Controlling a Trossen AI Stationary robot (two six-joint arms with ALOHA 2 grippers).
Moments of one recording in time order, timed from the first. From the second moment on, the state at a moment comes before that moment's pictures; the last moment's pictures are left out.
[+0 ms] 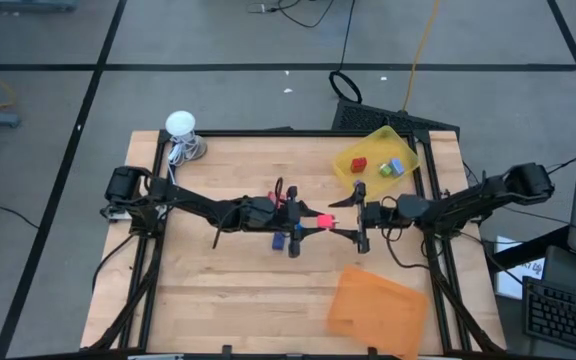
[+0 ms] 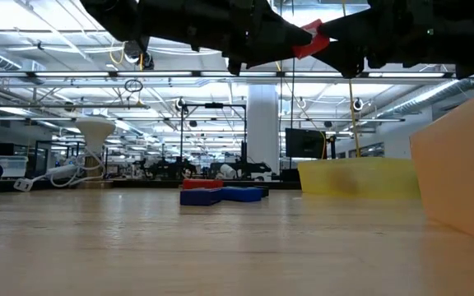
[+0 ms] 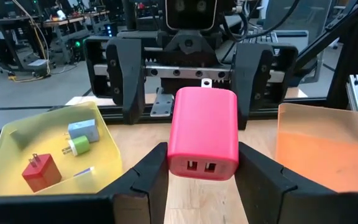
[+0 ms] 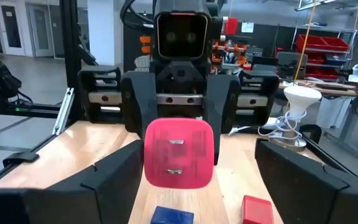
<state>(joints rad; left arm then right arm) -0.10 1.78 1.01 0.65 -0.12 0.05 0.13 1.17 0.29 0.96 0.10 -0.07</state>
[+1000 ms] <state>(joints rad) -0.10 1.78 1.01 0.61 -0.14 0.02 0.13 1.24 0.32 0.95 0.10 -0.07</state>
